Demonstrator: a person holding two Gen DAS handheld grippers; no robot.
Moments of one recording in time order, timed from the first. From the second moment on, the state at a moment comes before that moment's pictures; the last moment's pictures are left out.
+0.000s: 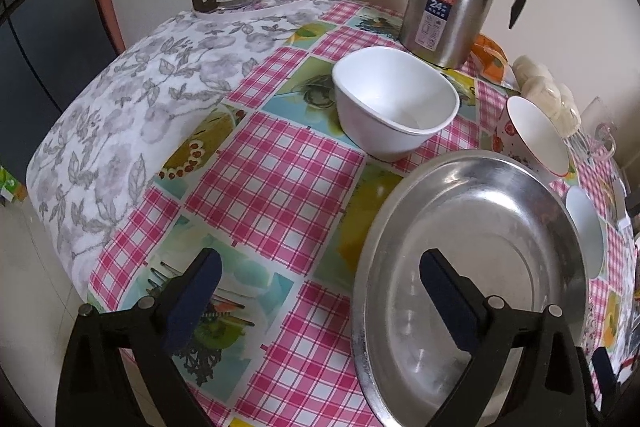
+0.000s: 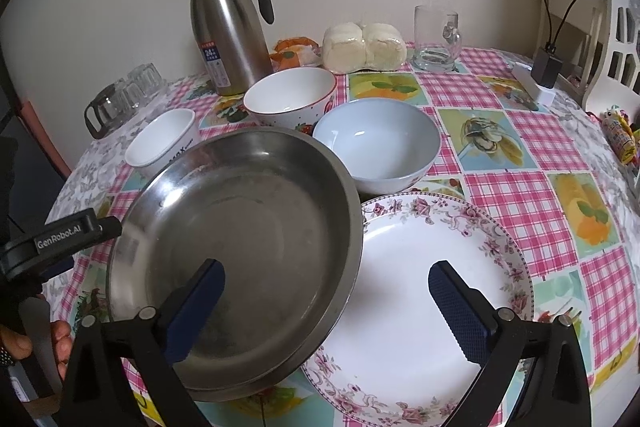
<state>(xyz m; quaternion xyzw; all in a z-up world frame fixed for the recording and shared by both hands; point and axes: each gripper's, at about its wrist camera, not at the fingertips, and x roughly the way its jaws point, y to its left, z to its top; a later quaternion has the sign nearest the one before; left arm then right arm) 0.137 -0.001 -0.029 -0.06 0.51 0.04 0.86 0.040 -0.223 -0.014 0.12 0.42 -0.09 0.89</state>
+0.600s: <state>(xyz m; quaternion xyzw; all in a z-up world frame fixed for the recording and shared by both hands) 0.110 -0.060 0.024 -0.02 0.40 -0.05 0.92 0.009 -0.269 0.020 0.16 0.37 -0.10 0.91</state>
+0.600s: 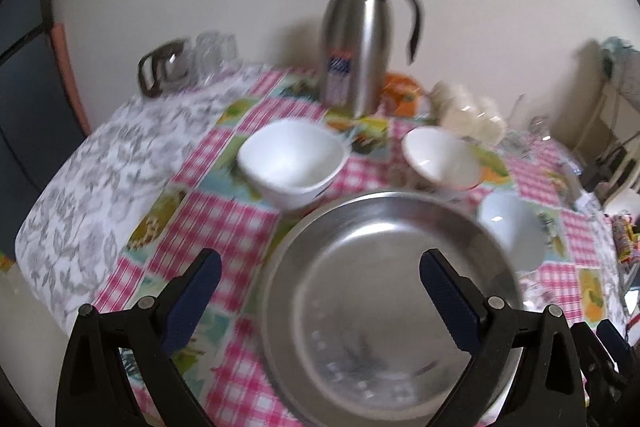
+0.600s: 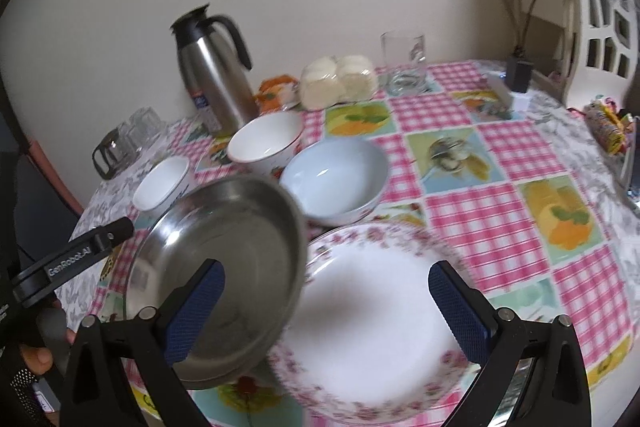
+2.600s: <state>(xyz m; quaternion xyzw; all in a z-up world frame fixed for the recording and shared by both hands) 0.002 -0.216 -0.018 0.00 0.51 -0.23 0.83 -0.056 -0.404 -0.027 0.26 0.43 -0.20 0.84</state>
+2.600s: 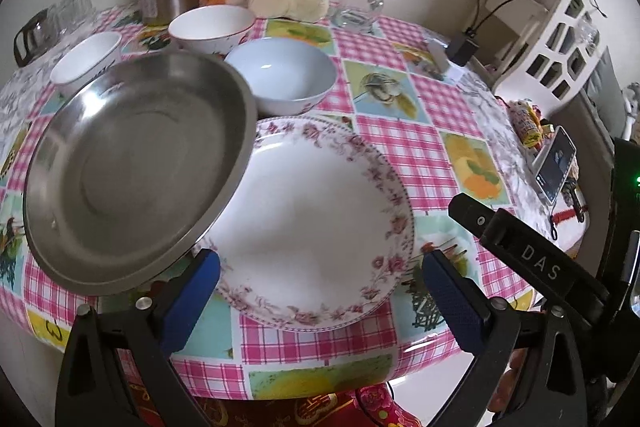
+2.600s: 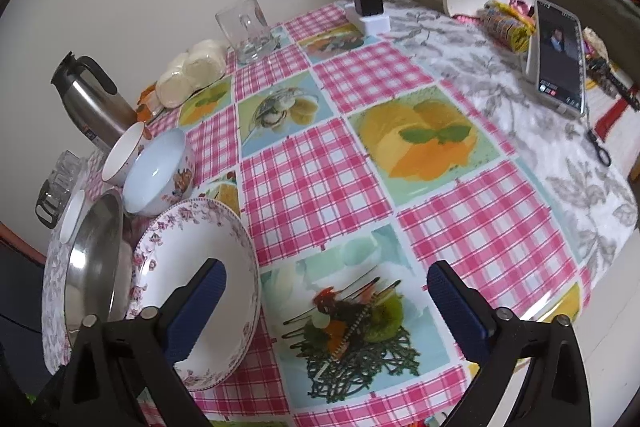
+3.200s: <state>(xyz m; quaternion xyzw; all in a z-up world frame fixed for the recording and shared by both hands) 0.018 -0.188 -0.042 -0.04 0.55 -0.17 0.82 -0.034 -0.386 -0.050 0.27 0.46 -0.16 0.83</state>
